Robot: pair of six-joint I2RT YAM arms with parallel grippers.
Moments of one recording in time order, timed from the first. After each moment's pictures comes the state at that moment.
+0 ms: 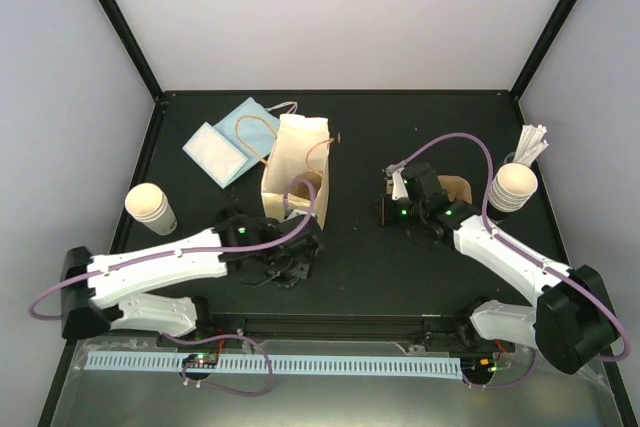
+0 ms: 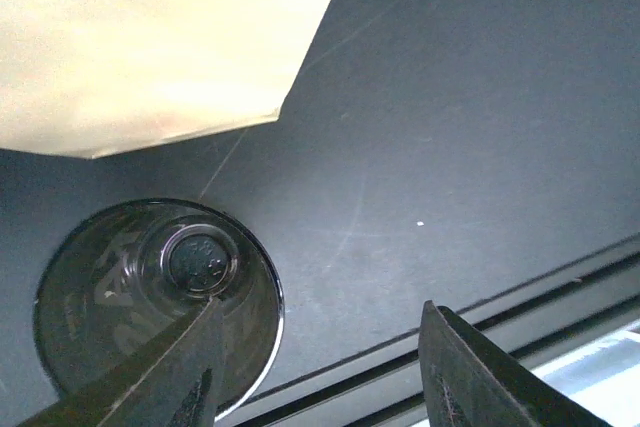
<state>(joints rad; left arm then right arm) -1.20 1.25 1.04 -1.00 -0.22 -0.89 0.55 1.20 0.72 -0.30 -0.27 0.46</state>
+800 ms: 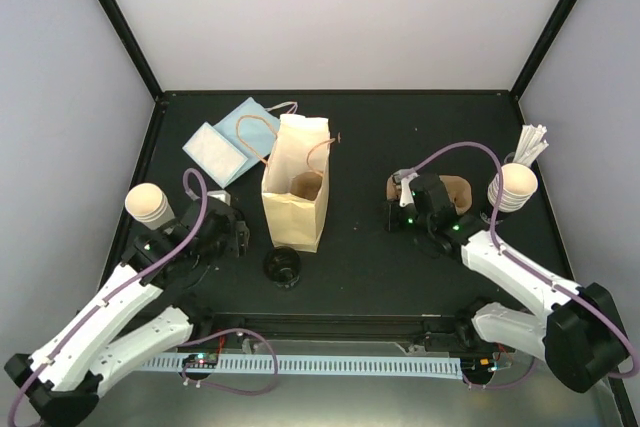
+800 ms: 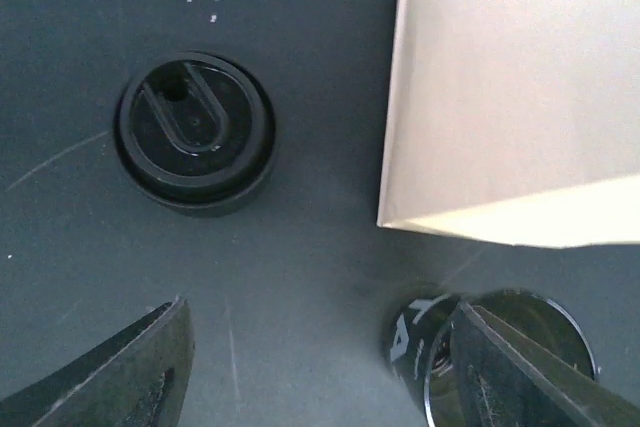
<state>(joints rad) -0.68 0.71 0.83 -1.09 -0.23 -0.69 0.55 1.11 0.62 -0.23 -0.17 0.42</state>
